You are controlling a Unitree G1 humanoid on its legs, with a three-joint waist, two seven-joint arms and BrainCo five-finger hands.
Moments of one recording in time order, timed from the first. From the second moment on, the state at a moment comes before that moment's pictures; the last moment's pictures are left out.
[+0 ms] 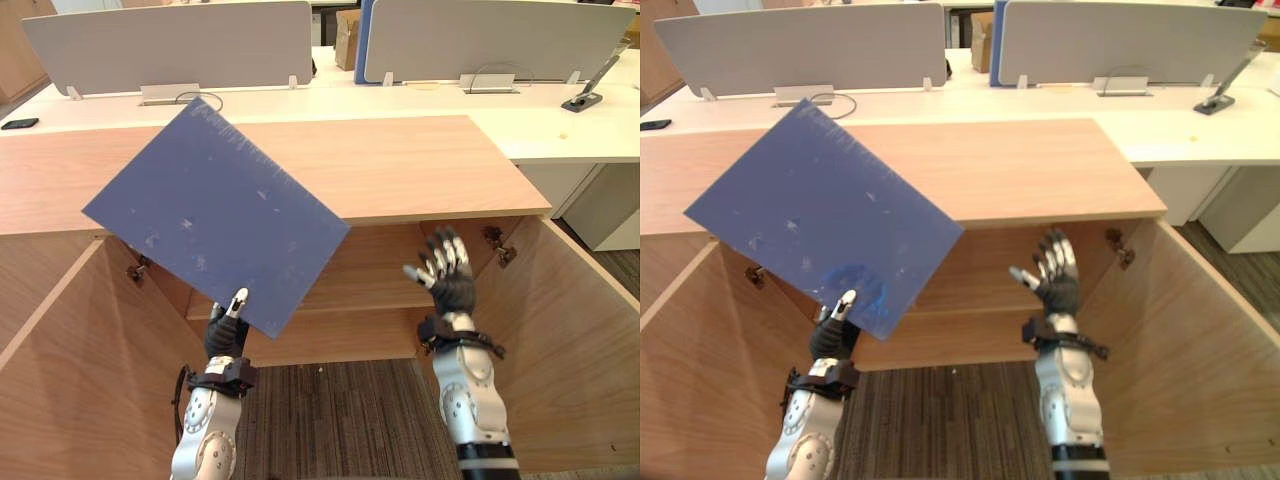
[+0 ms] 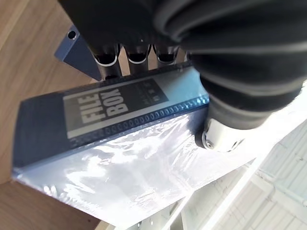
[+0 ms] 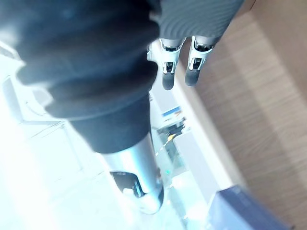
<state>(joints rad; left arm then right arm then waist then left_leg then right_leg) 0.19 0.12 -0.12 -0.09 -0.70 -0.18 -0.02 -0.07 -0.06 -0.04 -0.09 0.48 -0.12 -0.02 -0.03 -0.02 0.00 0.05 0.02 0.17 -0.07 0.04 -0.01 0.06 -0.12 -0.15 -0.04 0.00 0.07</state>
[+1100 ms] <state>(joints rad) 0.07 0.26 -0.31 -0.04 -0.60 -0.19 -0.15 -0.77 -0.38 0.27 0.34 0.76 -0.10 0.12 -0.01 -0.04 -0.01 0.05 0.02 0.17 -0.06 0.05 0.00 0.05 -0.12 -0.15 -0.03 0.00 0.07</state>
